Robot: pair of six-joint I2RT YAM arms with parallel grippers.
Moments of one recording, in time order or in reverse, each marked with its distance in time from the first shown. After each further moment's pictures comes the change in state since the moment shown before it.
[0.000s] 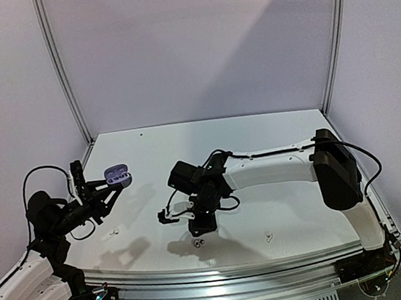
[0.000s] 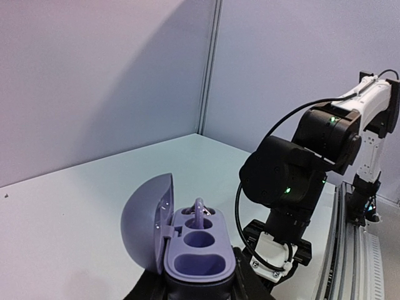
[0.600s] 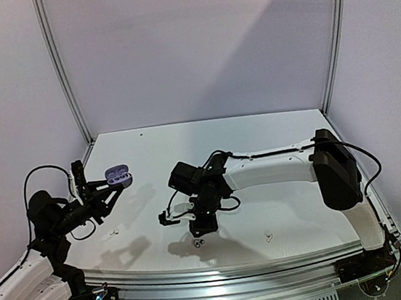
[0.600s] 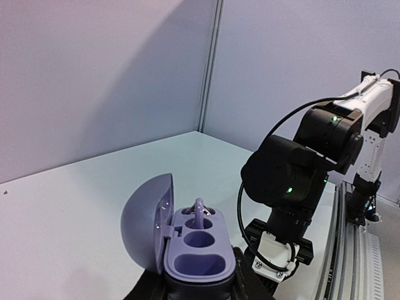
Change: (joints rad) left arm 0.000 0.013 0.000 0.000 -0.001 0.000; right arm 0.000 0.001 -0.006 -0.006 -0.008 -0.024
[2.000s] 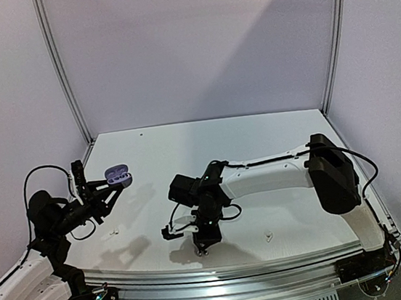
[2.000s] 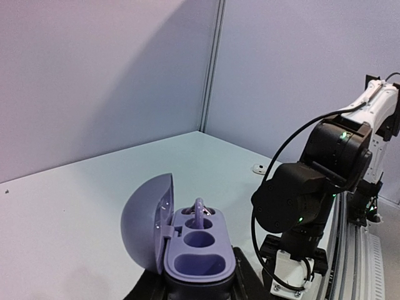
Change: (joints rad) left arm 0.002 0.002 0.000 0.000 -0.005 0.000; right arm 0.044 0.022 -0.020 -0.062 -0.064 -0.005
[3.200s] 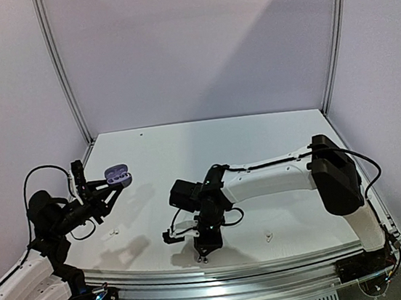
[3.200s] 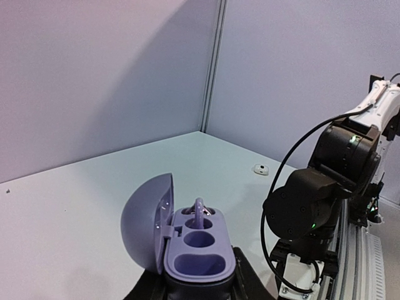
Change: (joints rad) left arm 0.002 0.000 0.000 0.000 -0.003 0.000; right arm 0.023 -0.023 -0.039 -0.006 -0.045 0.105
